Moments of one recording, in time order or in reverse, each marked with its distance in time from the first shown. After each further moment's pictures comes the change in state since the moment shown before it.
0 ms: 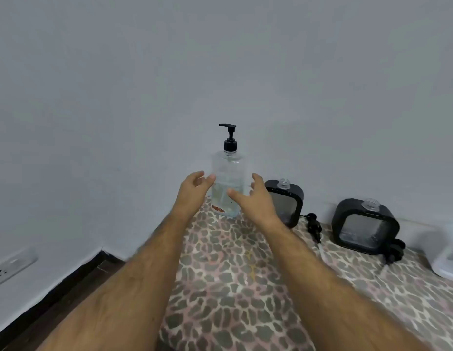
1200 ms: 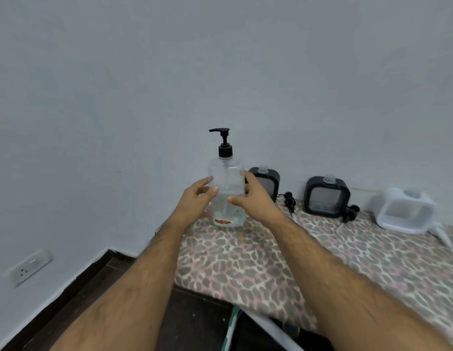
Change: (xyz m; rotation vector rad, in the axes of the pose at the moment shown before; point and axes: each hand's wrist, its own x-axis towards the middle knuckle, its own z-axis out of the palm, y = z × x) left_hand -0.118 0.034 -0.008 0.002 -0.221 0.028; right_hand -0.091 -0.020 -0.041 0.000 -0.113 -0.071
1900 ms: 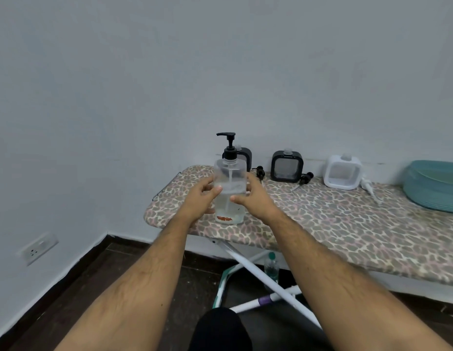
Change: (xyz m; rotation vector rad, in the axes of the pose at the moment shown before) left_hand -0.128 0.015 0.051 0.053 -0.100 0.031; right_hand -0.147 -0.002 -0.033 0.036 0.060 0.060
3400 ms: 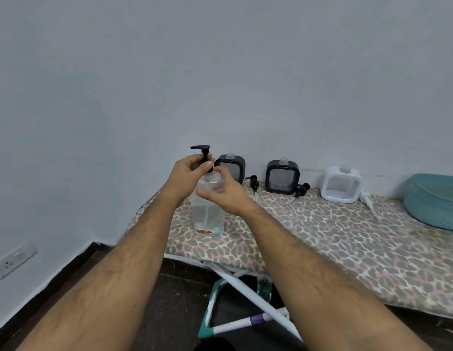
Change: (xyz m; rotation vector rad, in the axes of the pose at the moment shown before) left_hand 0.062 0.056 -0.010 -0.045 0.078 0.173; right_hand 0.060 -0.026 0.011 -0.210 -0.124 -0.051
